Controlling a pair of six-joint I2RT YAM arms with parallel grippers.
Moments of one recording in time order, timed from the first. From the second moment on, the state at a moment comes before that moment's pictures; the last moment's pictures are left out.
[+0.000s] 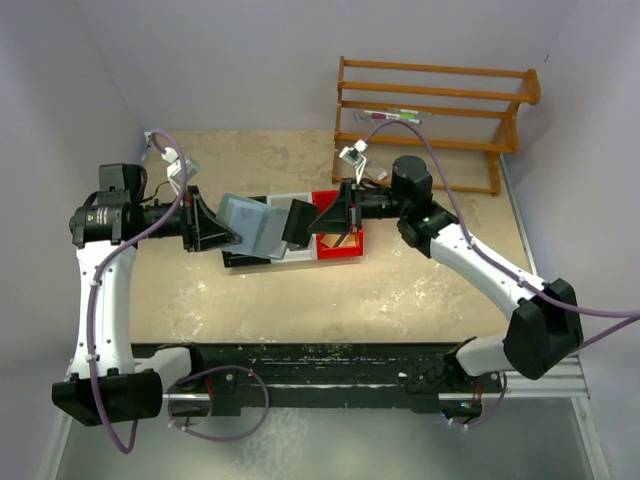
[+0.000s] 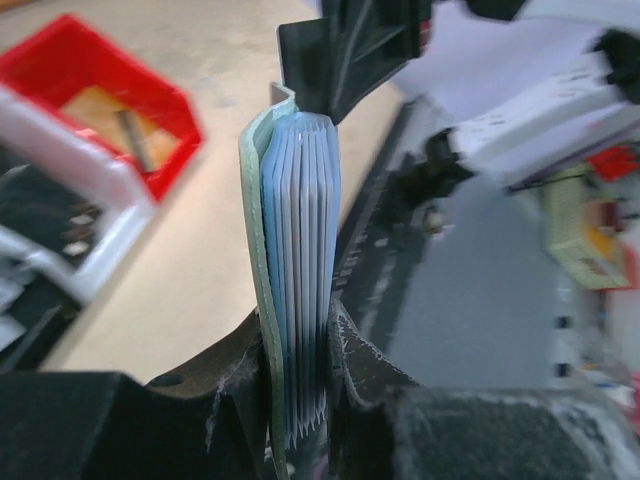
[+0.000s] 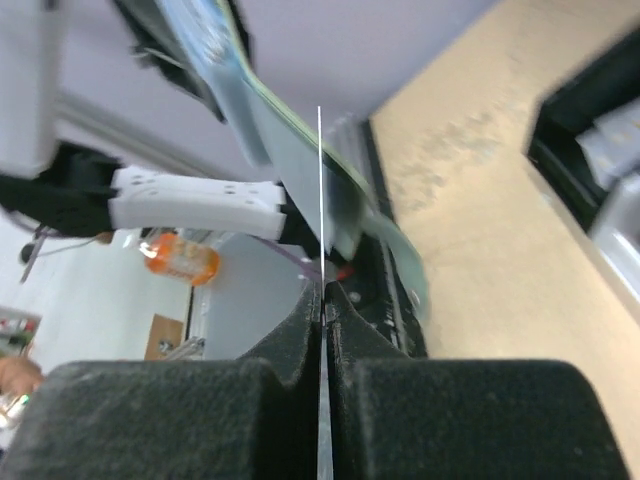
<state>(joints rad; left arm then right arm) 0.14 1.13 1.37 -1.27 1.37 0.42 0.57 1.39 1.09 0.25 -1.00 0.74</state>
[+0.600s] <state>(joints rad) 0.14 1.07 1.40 -1.10 1.08 0.32 0.53 1.84 1.38 -0.22 -0.61 0.42</state>
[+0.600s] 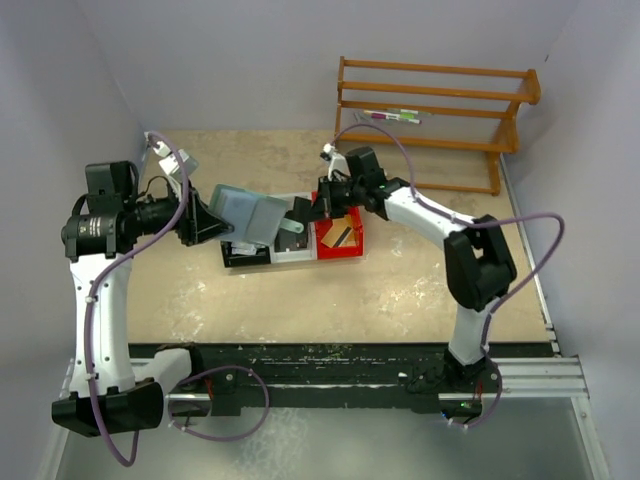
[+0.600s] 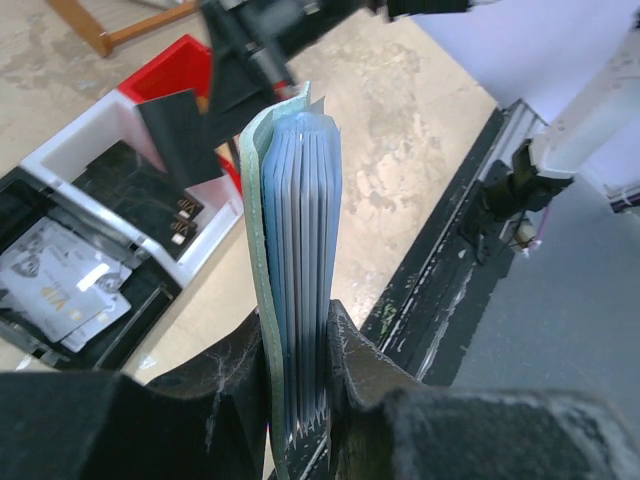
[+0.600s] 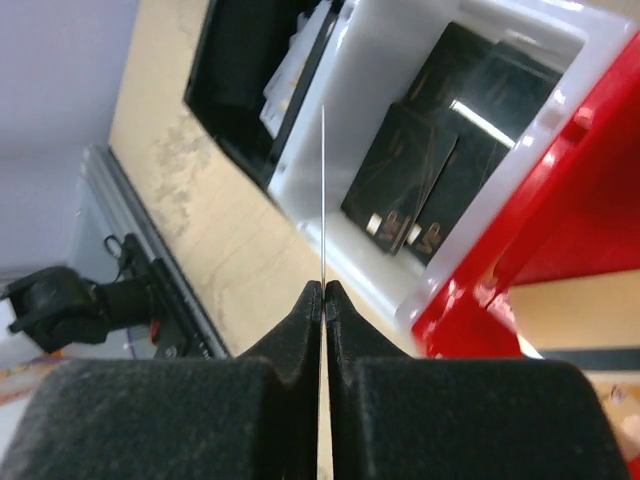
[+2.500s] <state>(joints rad) 0.14 1.03 1.38 -1.01 1.38 0.13 0.69 1.39 1.09 0.60 -0.76 0.97</state>
